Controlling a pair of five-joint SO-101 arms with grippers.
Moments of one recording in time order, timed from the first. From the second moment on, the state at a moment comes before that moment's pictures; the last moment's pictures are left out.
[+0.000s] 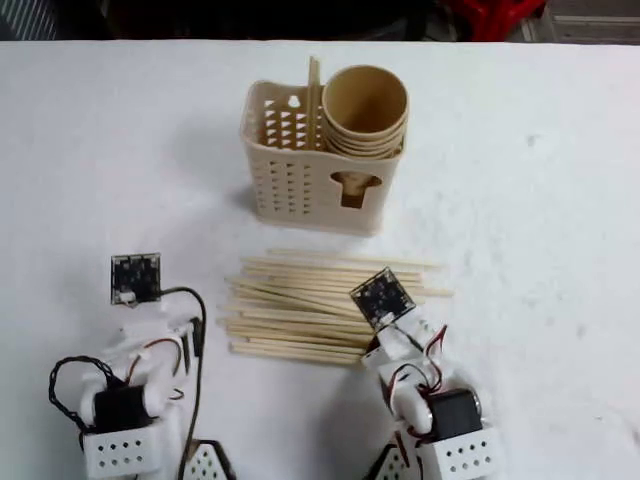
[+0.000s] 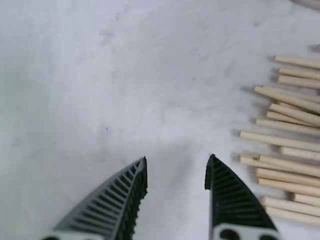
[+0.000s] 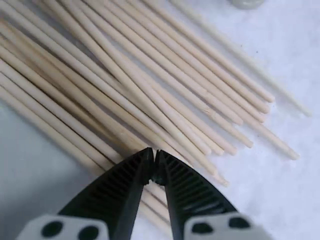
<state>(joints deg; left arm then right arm) -14.8 -103.8 97.1 72.9 -2.1 -16.4 -102.5 96.6 70.6 22.1</state>
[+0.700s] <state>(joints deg) -20.5 -103.8 97.1 72.9 -30.2 -14.2 -89.2 68.9 70.0 30.2</state>
